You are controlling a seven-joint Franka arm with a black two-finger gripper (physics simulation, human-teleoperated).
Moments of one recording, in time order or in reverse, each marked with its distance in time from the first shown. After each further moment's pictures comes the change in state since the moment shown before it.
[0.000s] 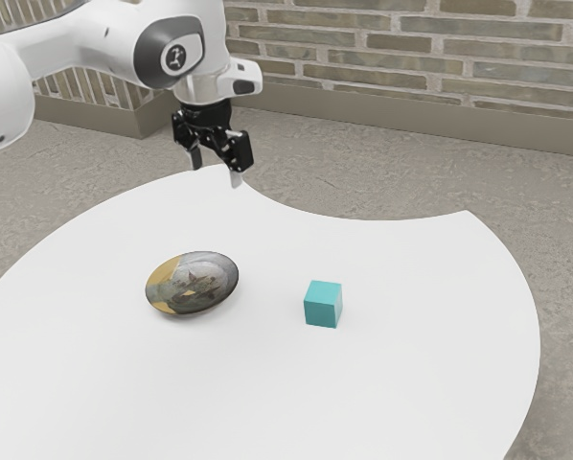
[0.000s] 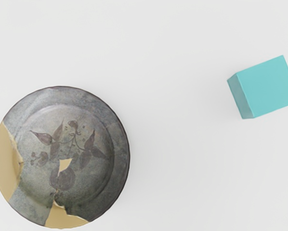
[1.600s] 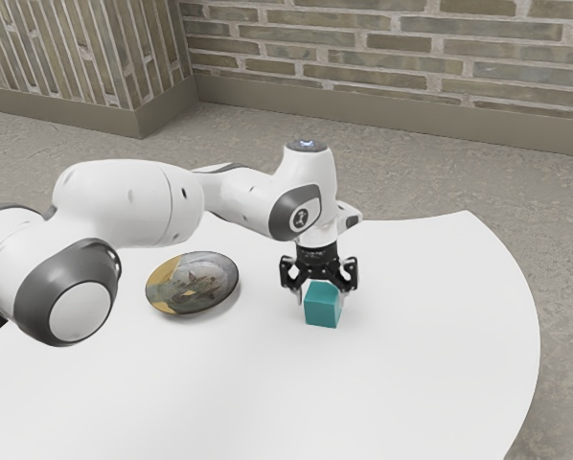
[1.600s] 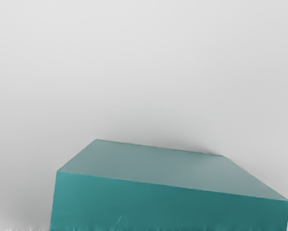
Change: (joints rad) arm -0.144 0.547 0.023 0.116 -0.181 0.355 -0.580
